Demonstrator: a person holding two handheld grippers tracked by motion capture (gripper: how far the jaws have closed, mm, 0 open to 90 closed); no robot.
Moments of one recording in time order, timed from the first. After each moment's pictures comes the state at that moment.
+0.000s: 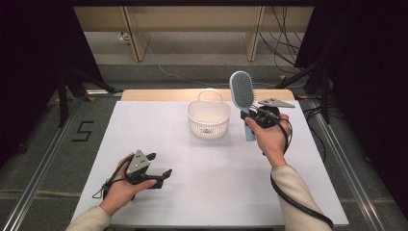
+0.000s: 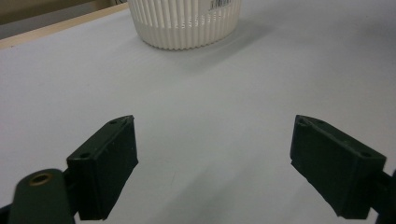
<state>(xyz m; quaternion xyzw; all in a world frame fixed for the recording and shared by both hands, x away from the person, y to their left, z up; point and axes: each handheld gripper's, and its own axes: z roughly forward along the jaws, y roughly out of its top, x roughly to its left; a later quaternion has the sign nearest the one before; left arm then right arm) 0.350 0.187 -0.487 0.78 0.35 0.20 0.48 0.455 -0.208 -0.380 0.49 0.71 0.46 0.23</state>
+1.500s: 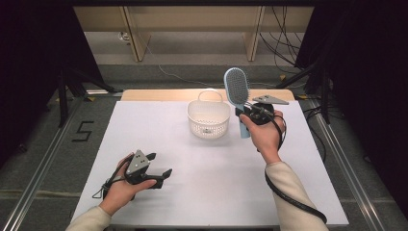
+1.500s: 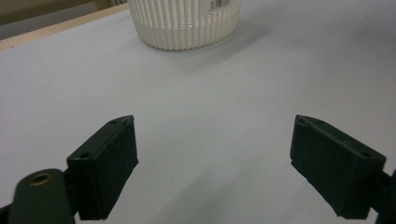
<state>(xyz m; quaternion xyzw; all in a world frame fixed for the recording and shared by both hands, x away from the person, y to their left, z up) 0.350 0.187 -0.487 0.78 0.35 0.20 0.48 0.463 -0.193 -0.377 0.48 0.71 0.47 0.23</state>
